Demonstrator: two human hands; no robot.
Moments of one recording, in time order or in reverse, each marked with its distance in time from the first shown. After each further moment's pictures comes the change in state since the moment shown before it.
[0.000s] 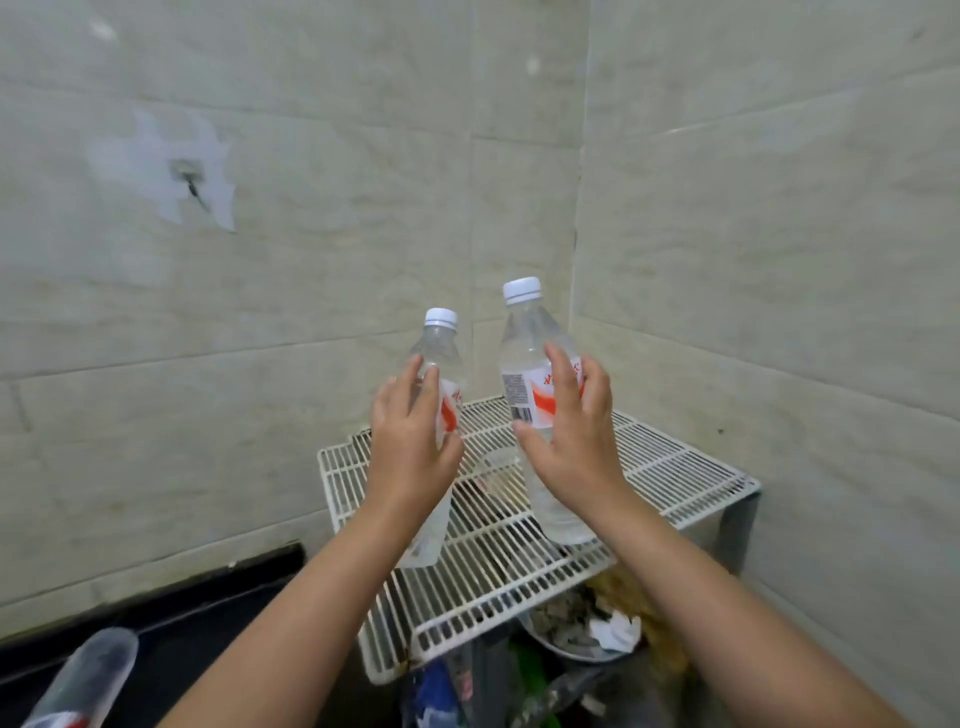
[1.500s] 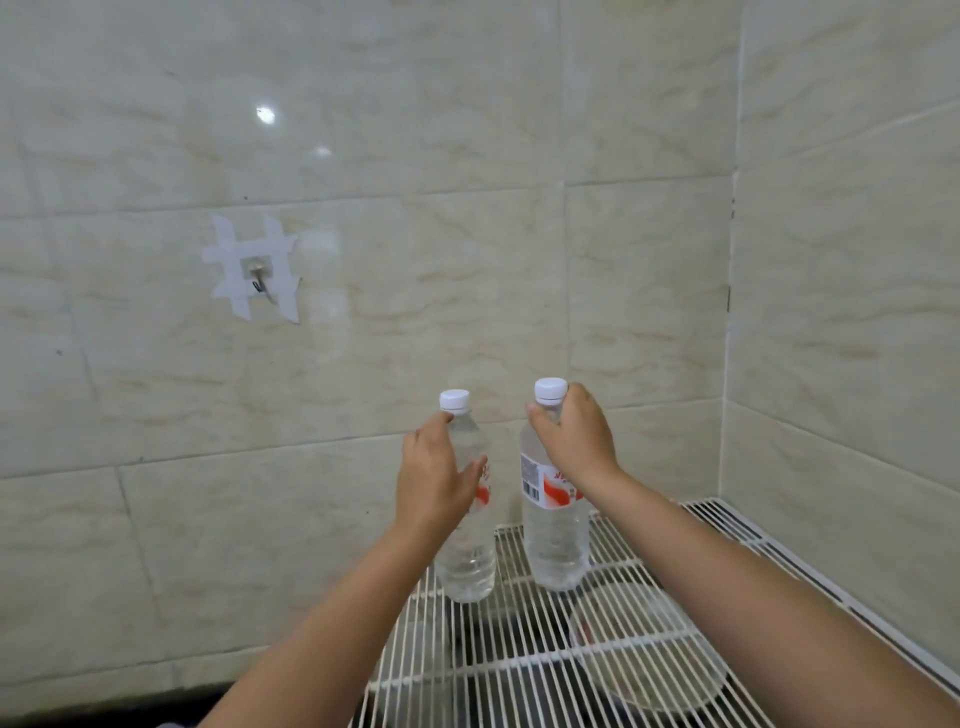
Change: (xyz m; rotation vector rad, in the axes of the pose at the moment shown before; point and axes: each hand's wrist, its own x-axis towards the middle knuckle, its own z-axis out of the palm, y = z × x) left_hand 0.126 -0.072 0.085 0.189 -0.002 -0.460; right_hand 0.204 0.075 0.134 0.306 -0.231 0.156
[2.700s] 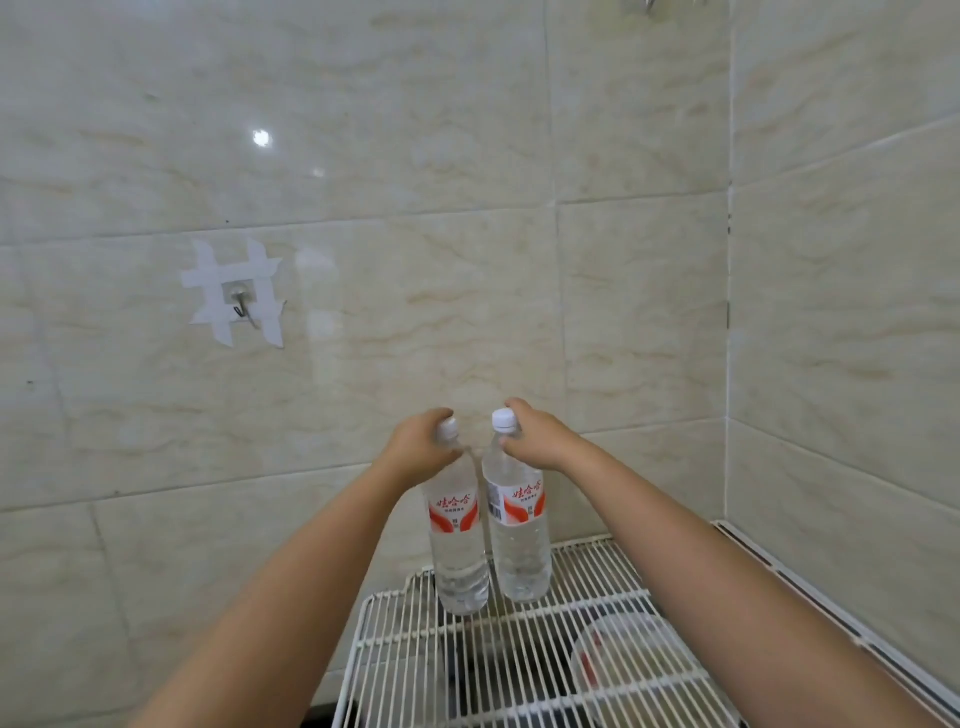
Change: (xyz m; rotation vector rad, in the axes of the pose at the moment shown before) left_hand 0.076 0.001 -0.013 0.097 -0.393 -0.044; right_hand 0.050 -0.007 0.013 -0.195 -0.484 -0.084
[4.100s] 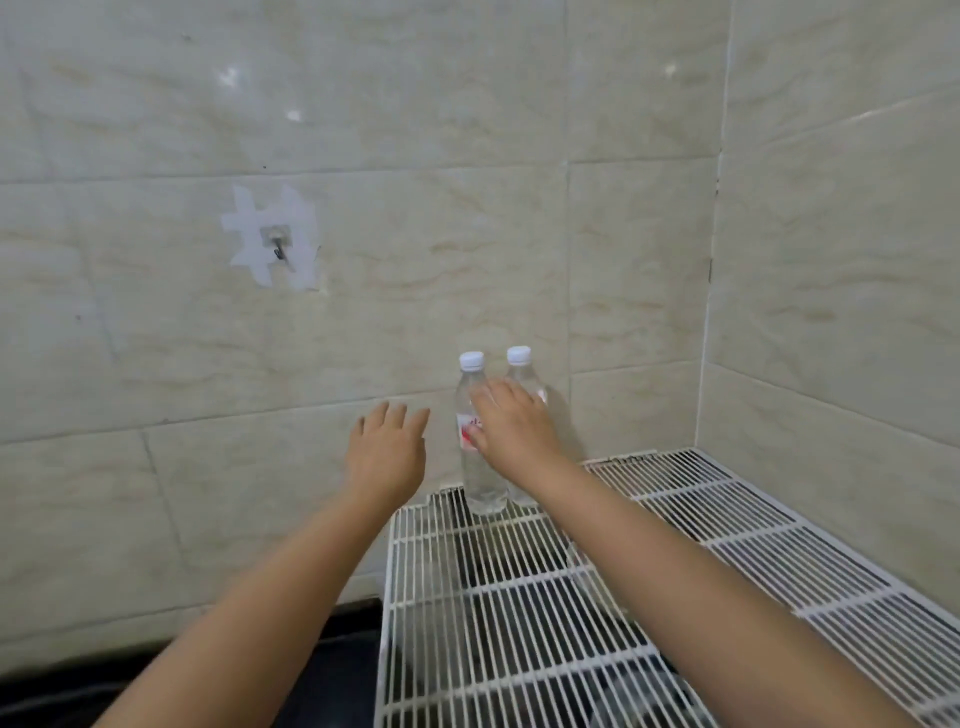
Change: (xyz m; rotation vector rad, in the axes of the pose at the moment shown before) left_hand -0.098 -0.059 -0.009 0.542 0.107 0.068; right_hand -0.089 -0.063 0.061 -0.428 0.218 -0.164
